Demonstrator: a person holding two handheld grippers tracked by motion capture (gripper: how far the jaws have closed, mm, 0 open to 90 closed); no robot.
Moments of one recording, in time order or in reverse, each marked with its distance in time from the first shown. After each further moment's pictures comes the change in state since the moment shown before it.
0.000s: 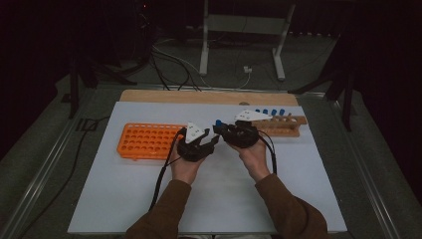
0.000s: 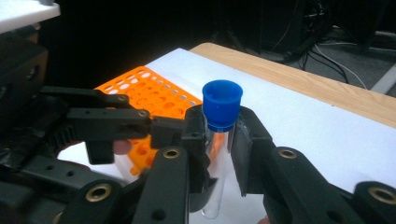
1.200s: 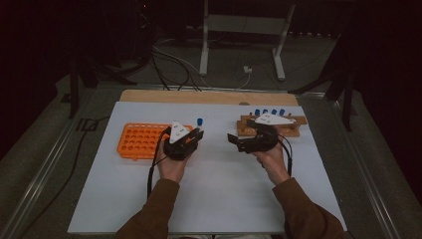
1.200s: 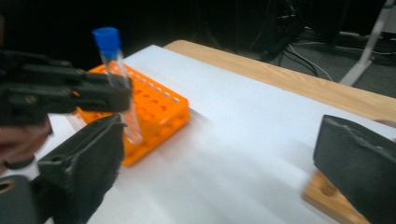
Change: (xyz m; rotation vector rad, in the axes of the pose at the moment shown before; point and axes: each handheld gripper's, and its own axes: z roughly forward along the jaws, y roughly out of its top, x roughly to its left) left arm 0.035 -0.011 -0.025 -0.027 0.051 -0.008; right arm -0.031 -0.018 -0.042 -0.011 -0.080 0.006
